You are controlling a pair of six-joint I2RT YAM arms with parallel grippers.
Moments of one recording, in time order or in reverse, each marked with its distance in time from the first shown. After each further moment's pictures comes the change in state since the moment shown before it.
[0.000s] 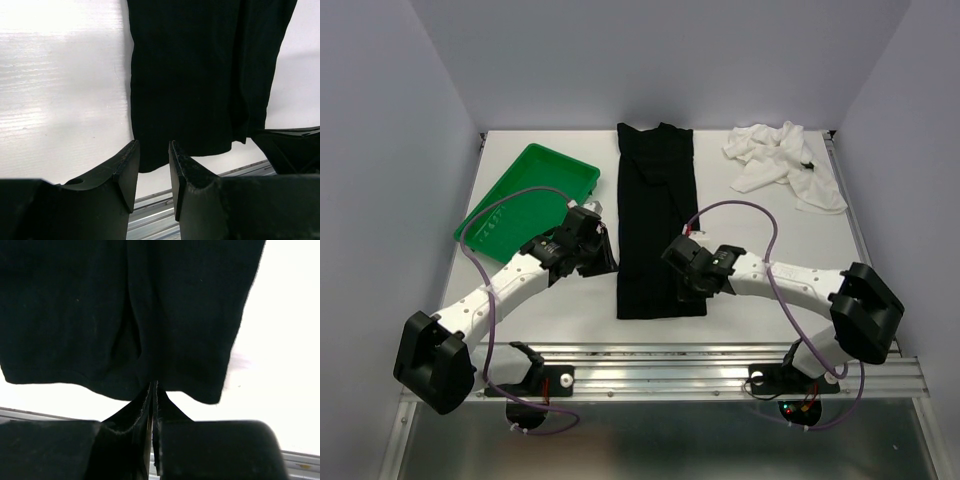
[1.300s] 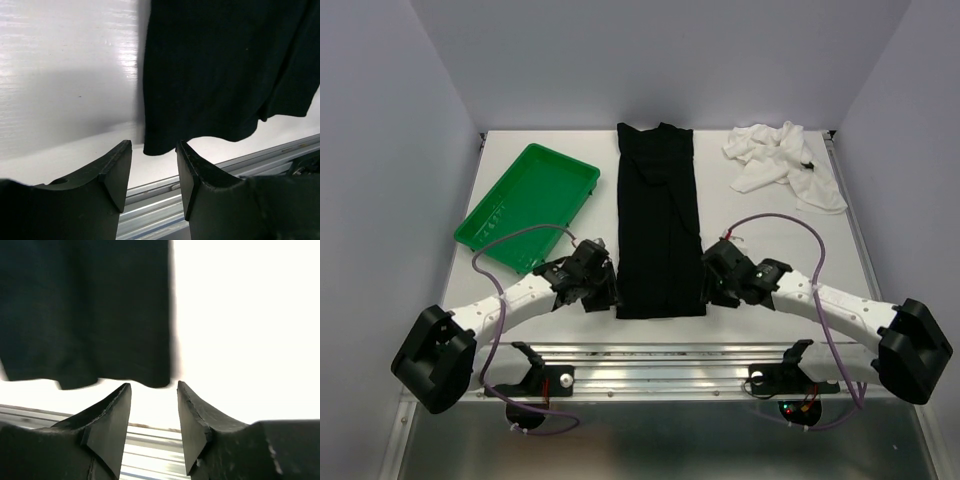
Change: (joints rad) left arm -0.093 -0.006 -0.249 0.122 0.050 -0.170; right arm -0.125 -0.287 -0.217 0.079 -0.035 0.041
